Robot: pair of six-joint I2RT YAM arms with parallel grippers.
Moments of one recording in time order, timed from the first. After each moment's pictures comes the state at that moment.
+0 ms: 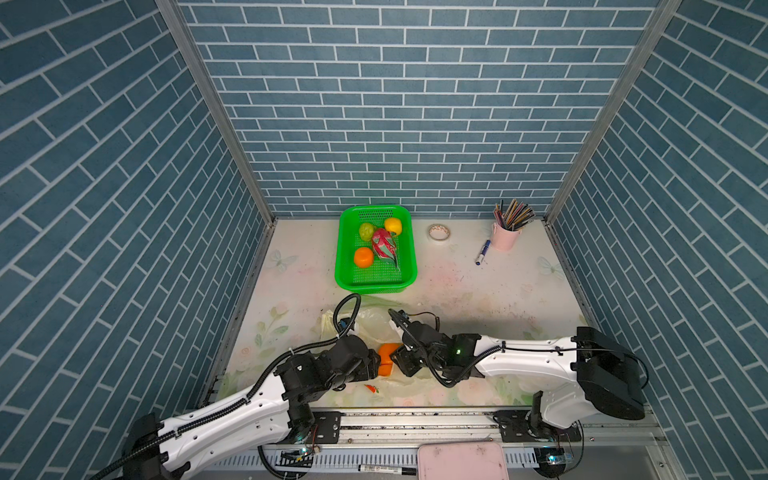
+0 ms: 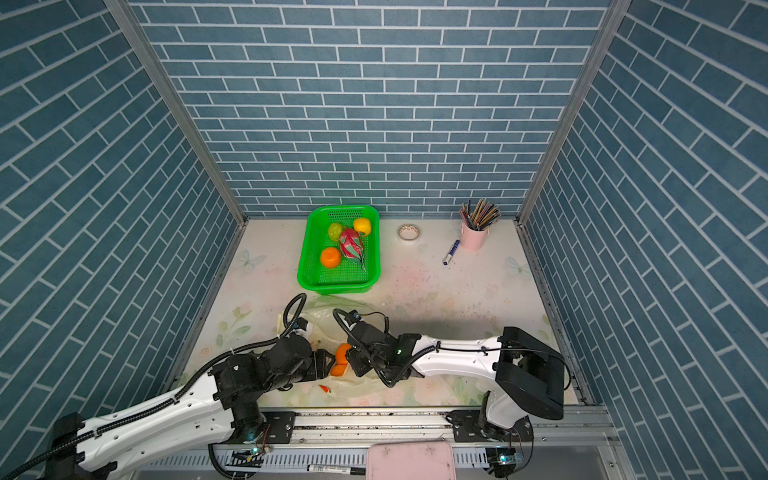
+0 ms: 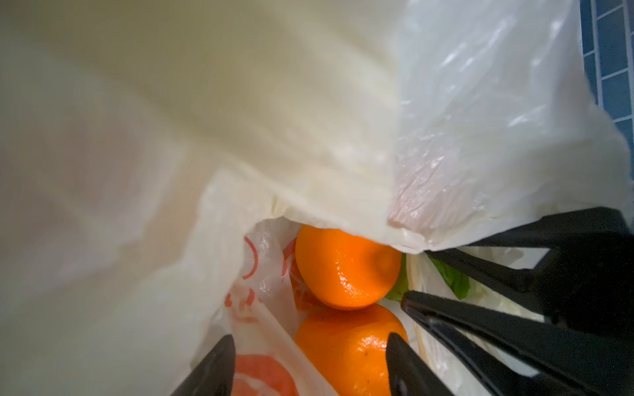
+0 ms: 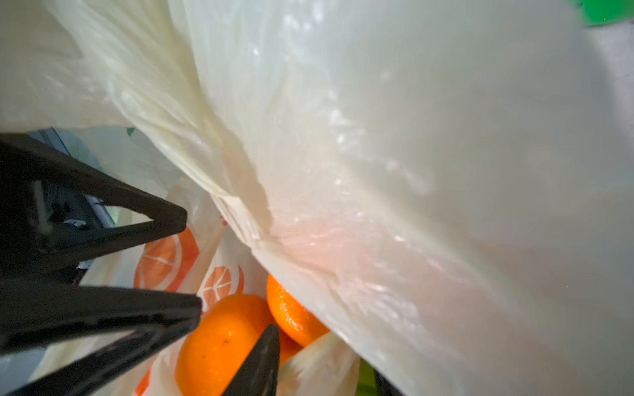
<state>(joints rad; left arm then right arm) -1.01 0.72 0.46 -0.65 -0.14 -1.03 1.27 1.52 0.82 -0.15 0.06 0.52</state>
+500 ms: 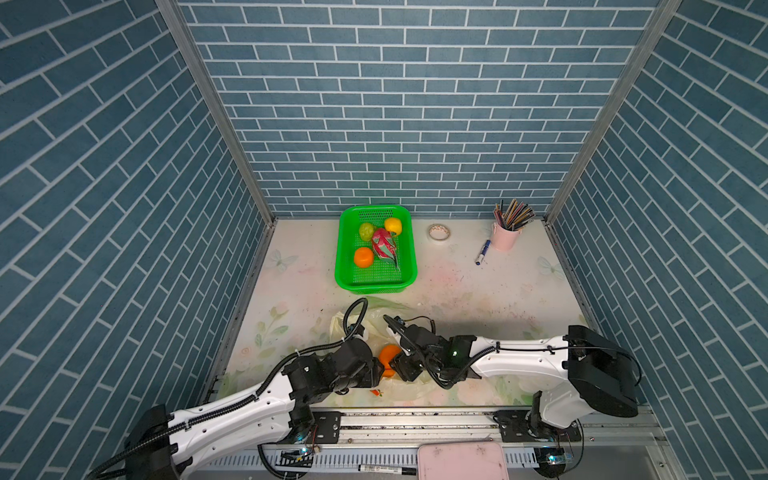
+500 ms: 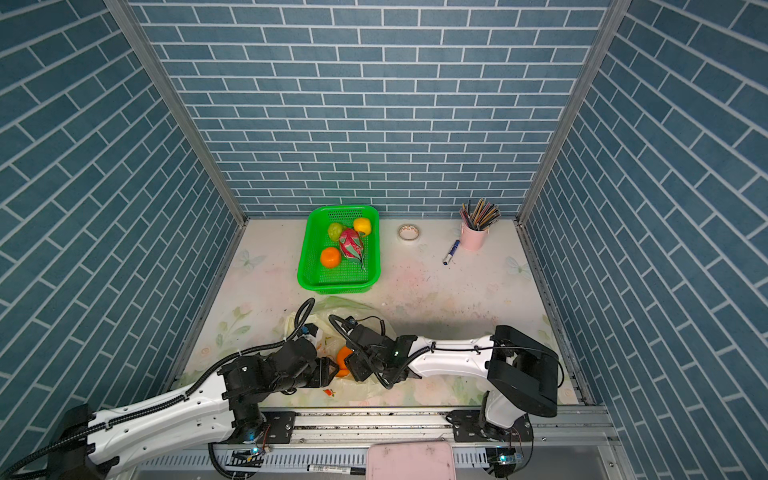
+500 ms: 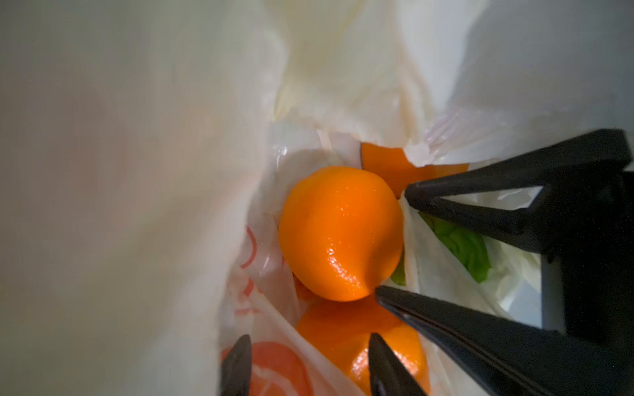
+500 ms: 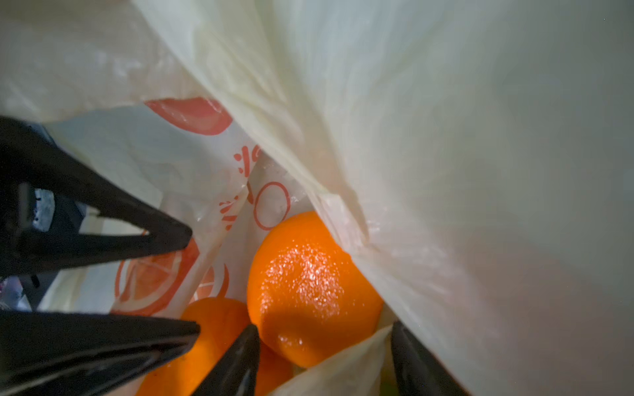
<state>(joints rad) -1.05 0.76 0.41 -0.56 -0.05 -0.98 1.28 1.57 0.87 -0.19 0.07 0.45</state>
